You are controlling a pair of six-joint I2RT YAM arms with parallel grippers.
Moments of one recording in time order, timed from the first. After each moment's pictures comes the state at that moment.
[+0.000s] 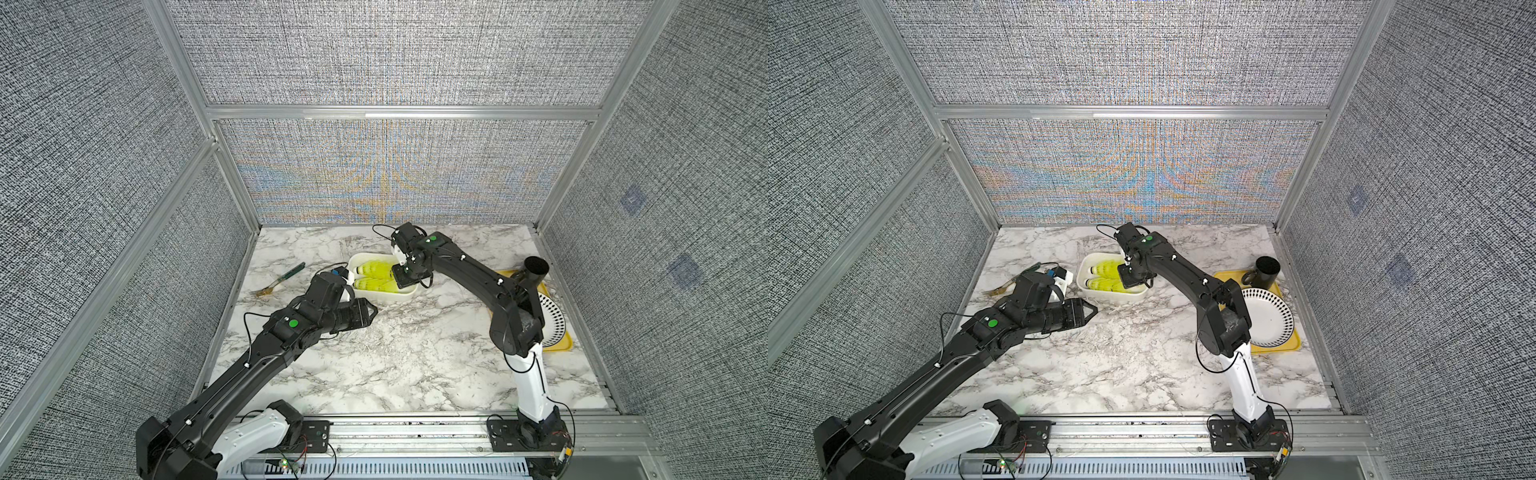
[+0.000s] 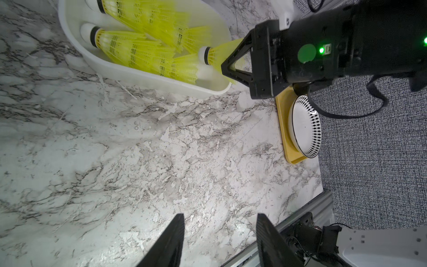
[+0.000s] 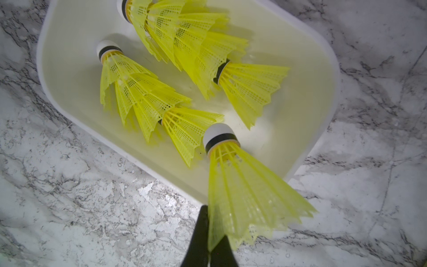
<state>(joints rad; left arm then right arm) -0.63 1.05 0.94 -0.63 0.23 -0.72 0.66 2.18 2.02 -1.05 0.00 0.22</state>
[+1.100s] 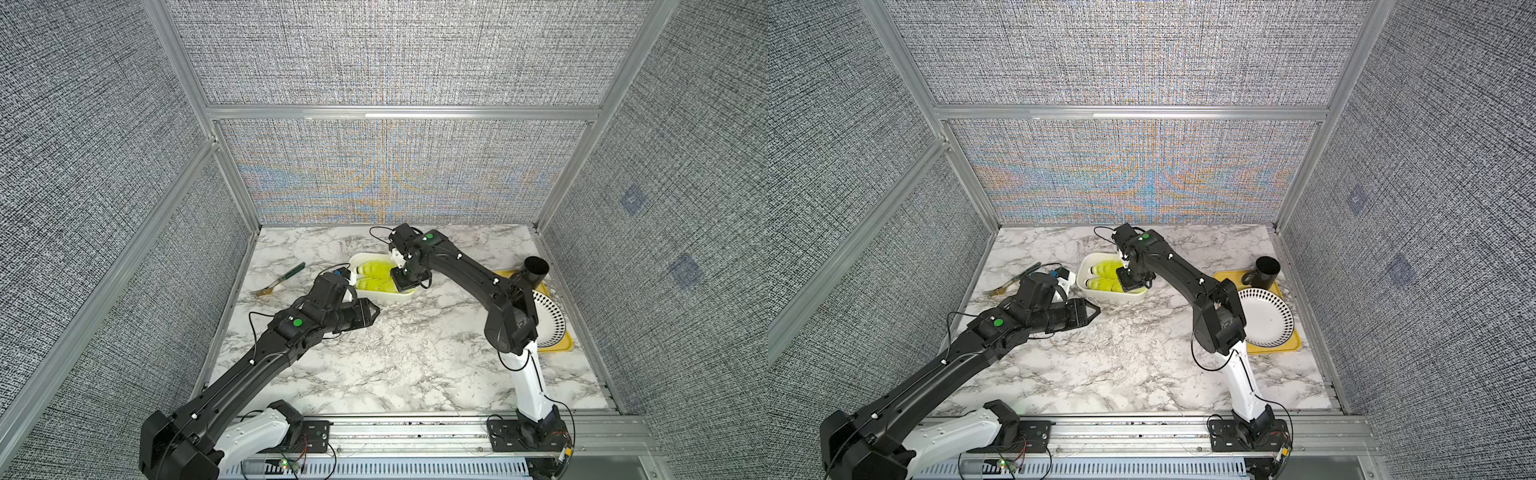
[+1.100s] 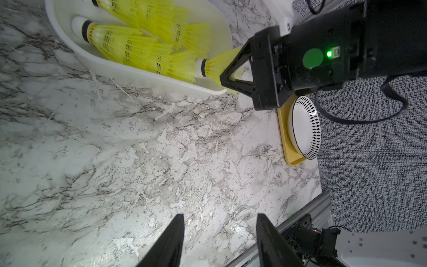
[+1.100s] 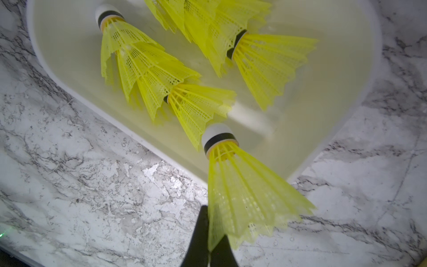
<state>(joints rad) -0.63 1.07 0.91 -0.59 0.24 -0.73 0.66 2.23 2.11 -1.16 -0.05 0.20</state>
